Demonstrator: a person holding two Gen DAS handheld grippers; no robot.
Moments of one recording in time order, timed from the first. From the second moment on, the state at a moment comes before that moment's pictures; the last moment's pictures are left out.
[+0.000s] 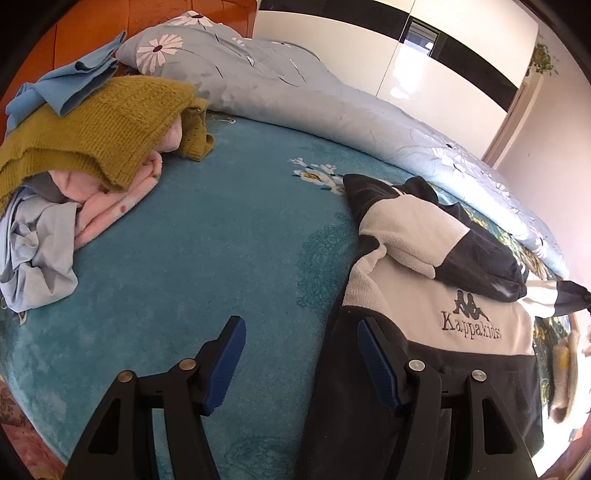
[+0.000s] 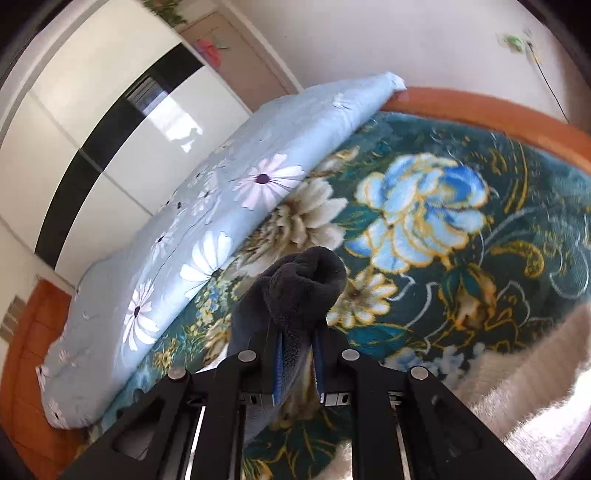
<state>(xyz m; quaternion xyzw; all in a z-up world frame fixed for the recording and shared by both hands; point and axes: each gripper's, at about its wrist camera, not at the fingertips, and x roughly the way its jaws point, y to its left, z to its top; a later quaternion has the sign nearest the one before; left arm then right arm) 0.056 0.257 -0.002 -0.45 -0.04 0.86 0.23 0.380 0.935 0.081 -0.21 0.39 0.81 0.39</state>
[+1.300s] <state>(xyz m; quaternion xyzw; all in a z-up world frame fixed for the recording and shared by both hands) 0.006 0.248 0.018 -0.47 -0.08 0.82 0.31 0.025 0.502 0.035 -0.37 0.10 0.92 -0.03</state>
